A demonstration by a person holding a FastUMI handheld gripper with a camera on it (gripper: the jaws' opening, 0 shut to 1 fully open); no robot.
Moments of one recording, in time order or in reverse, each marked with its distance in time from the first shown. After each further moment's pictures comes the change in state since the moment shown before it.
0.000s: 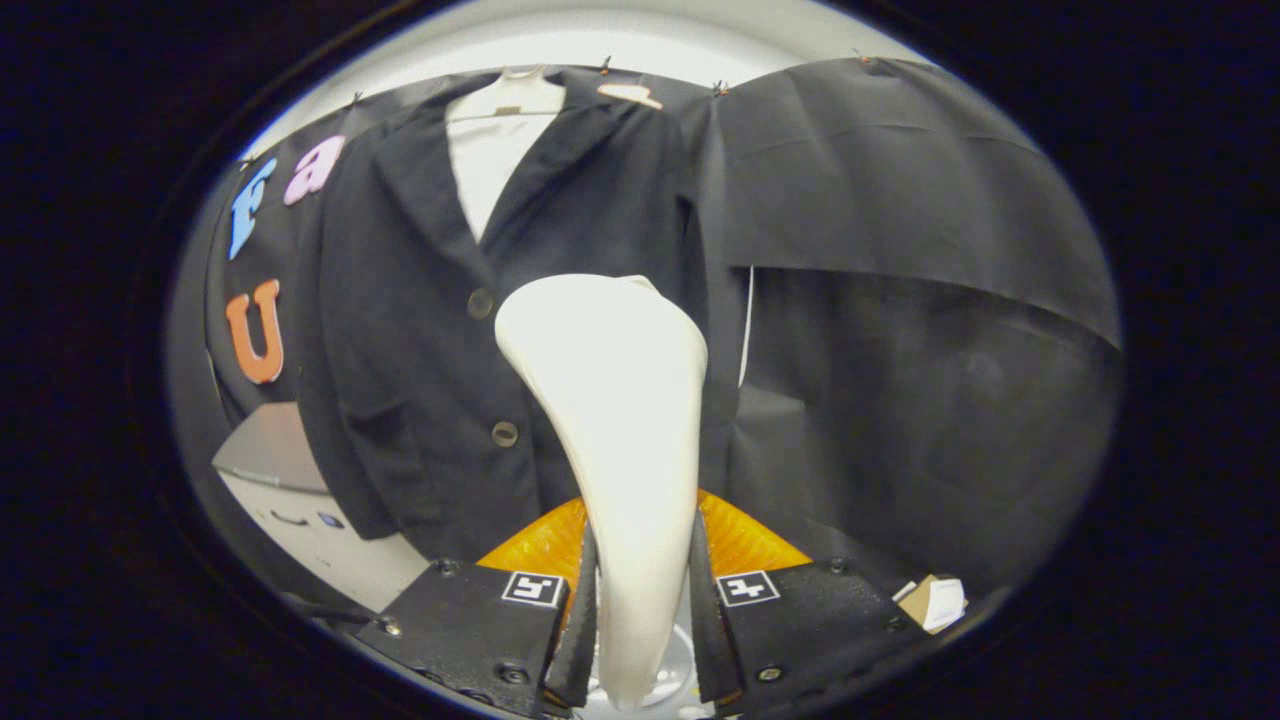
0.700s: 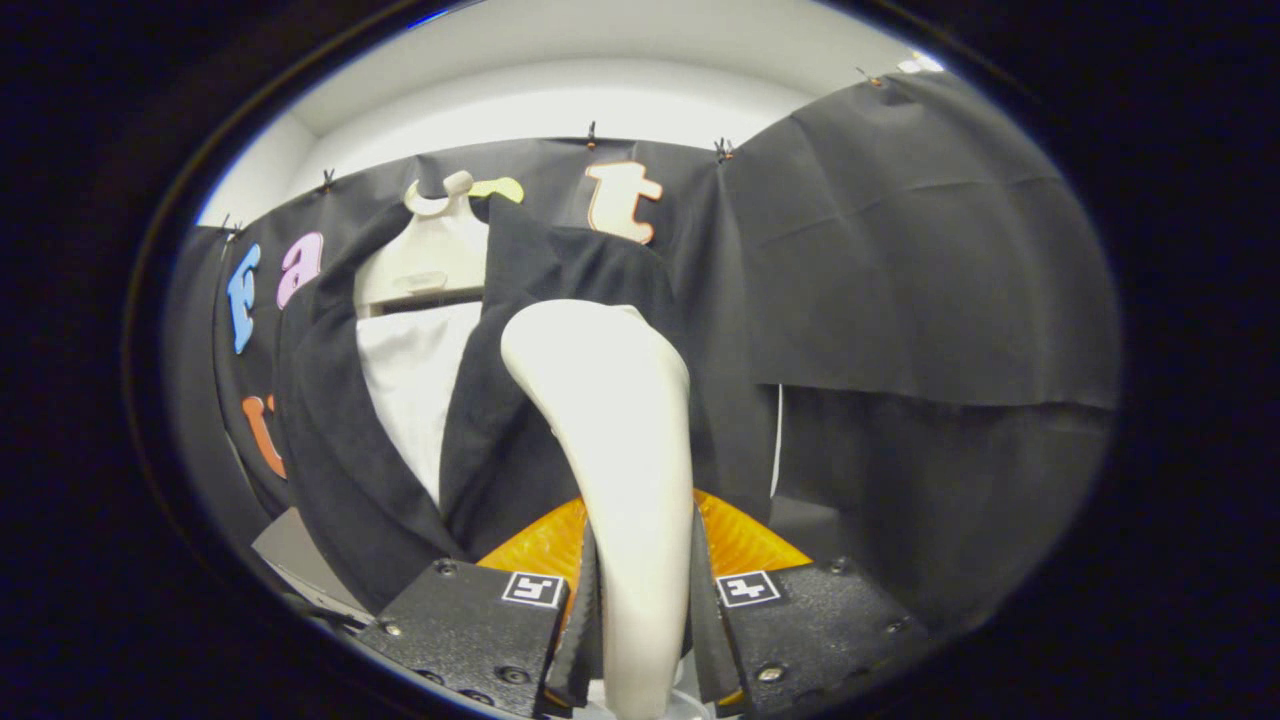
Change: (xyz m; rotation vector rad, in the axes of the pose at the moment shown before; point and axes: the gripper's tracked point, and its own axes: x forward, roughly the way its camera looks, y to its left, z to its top) arm 0.044 0.000 0.202 0.036 -0.210 0.129
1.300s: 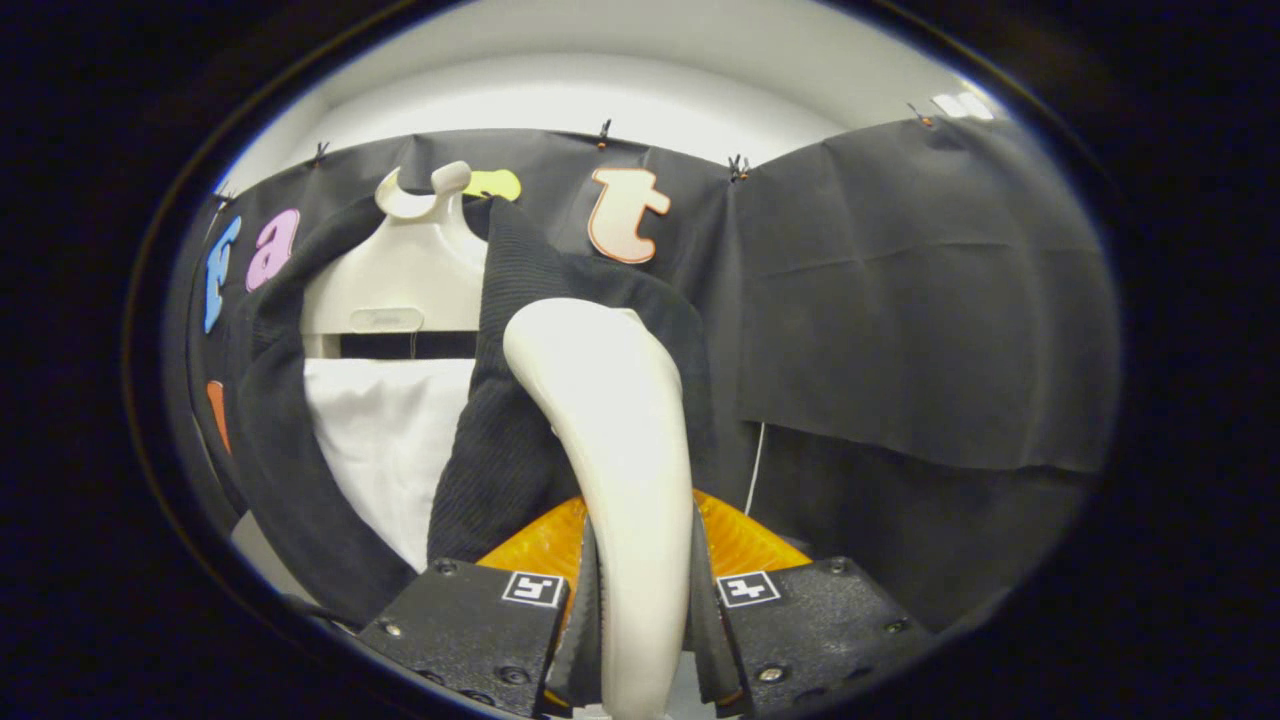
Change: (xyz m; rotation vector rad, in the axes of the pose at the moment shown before) arm 0.041 0.024 0.029 -0.111 -0.004 -0.129
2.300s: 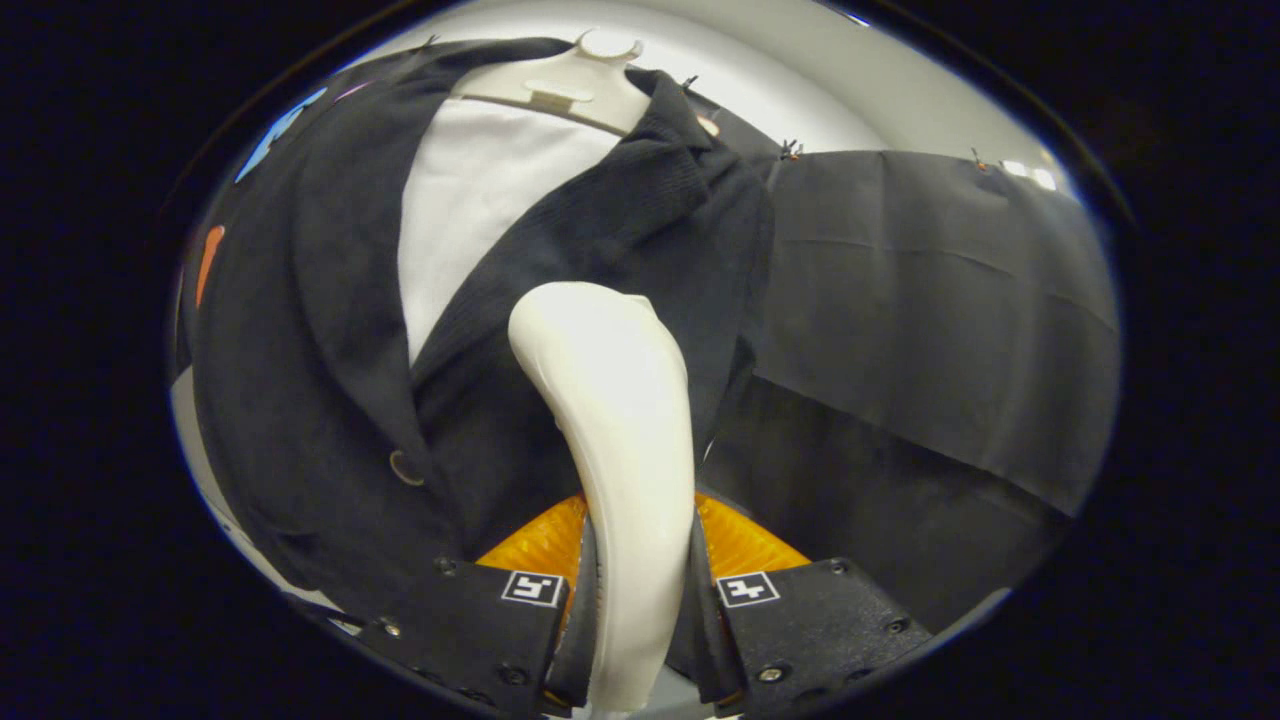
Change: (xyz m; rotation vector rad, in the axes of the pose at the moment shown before) arm -0.011 0.015 -0.139 -0.284 0.139 -0.130
